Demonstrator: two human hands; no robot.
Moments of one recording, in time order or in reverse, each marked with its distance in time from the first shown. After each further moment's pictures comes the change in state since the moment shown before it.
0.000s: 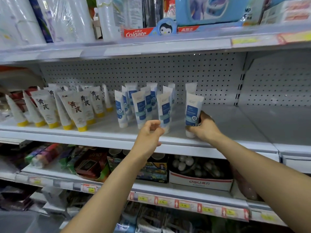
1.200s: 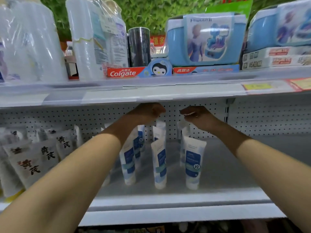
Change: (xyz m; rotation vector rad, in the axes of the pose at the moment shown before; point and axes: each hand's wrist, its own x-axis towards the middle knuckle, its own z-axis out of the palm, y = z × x) left_hand 0.247 0.116 -0.006 0.959 -0.390 0.568; right_hand 0.157 -0.055 -0.056 -0.069 0.046 -0.205
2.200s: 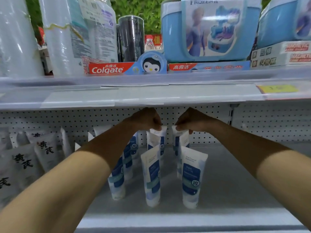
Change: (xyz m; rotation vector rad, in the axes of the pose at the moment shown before) left_hand 0.060 -0.030 0.038 0.101 -0.070 -0.006; right_hand 0.050 0.023 0.002 -0.221 -0.320 -0.026
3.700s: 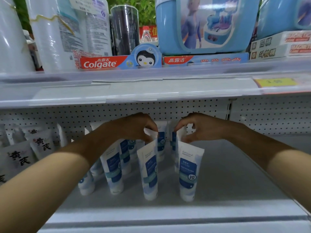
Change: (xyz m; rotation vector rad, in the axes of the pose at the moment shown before) left_hand -0.067 0.013 -0.012 0.035 -0.157 0.244; right_hand -0.061 -0.014 -0.006 -0.136 -0.150 -0.181
